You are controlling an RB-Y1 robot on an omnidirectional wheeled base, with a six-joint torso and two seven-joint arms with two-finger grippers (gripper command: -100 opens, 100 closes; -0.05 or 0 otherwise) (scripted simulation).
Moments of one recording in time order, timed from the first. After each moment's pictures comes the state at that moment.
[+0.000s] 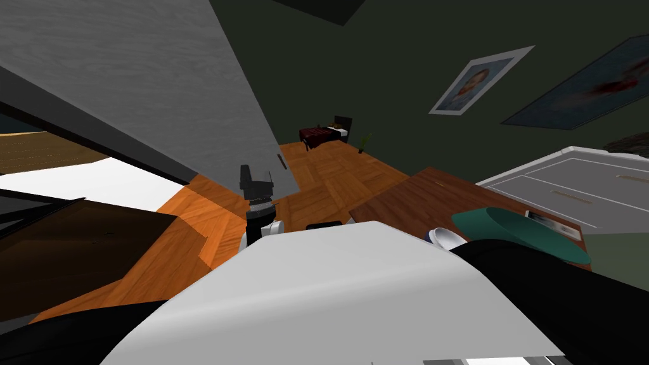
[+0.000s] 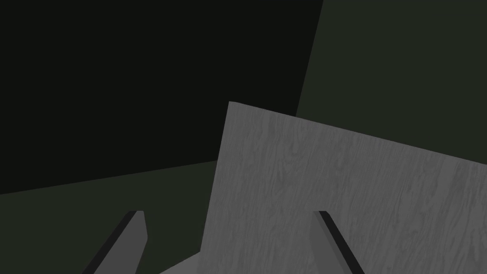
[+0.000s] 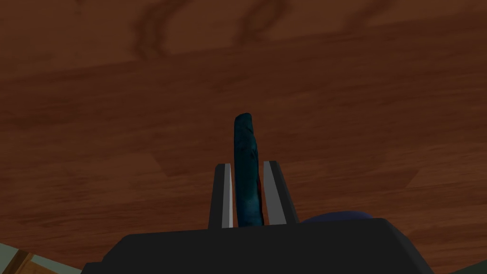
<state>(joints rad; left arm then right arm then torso) 0.53 0.00 -0.05 -2.32 -0.11 -0.43 0.17 0.92 -1.05 0.58 -0.94 -0.55 -0.27 -0.11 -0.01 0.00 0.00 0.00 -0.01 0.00</state>
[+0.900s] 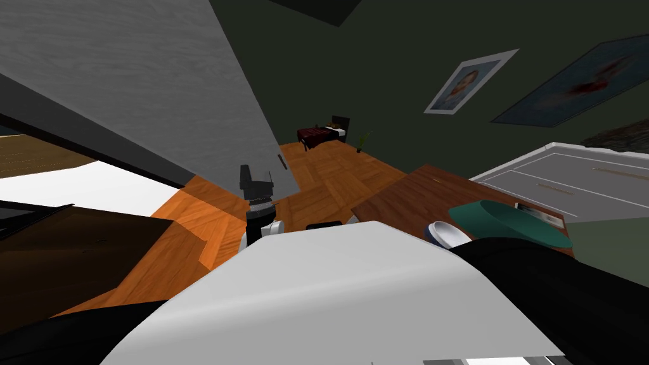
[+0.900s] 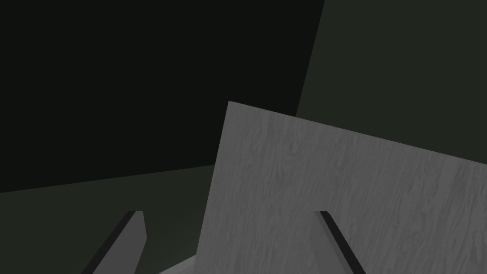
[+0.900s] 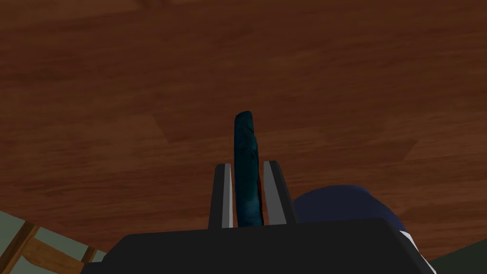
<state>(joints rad) 0.53 0.00 -0.05 -2.32 -0.11 -0.43 0.17 0.74 -1.19 0.87 -0.79 -0.69 -0.38 -0.21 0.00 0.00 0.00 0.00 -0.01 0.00</state>
